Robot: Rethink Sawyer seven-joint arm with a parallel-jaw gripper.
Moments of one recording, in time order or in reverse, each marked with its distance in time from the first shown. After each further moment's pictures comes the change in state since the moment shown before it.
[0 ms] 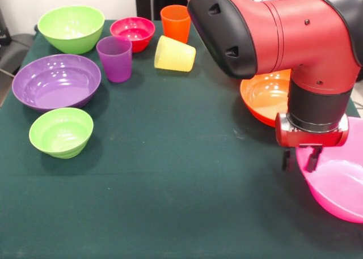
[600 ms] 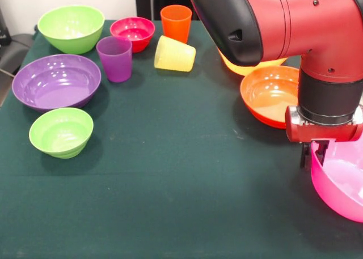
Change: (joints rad) arm 0.001 -0.034 0.003 0.000 0.041 0.001 0.000
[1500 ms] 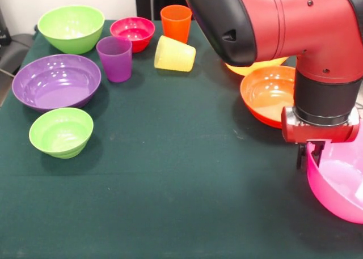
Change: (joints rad) arm -0.011 0.000 0.000 0.000 0.000 0.000 0.000
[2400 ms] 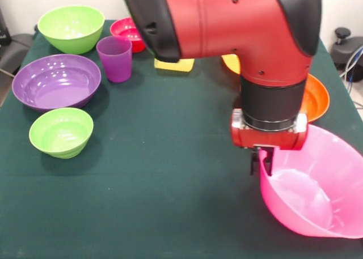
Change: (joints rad) arm -0.100 -0.013 0.000 0.001 0.000 0.000 0.000
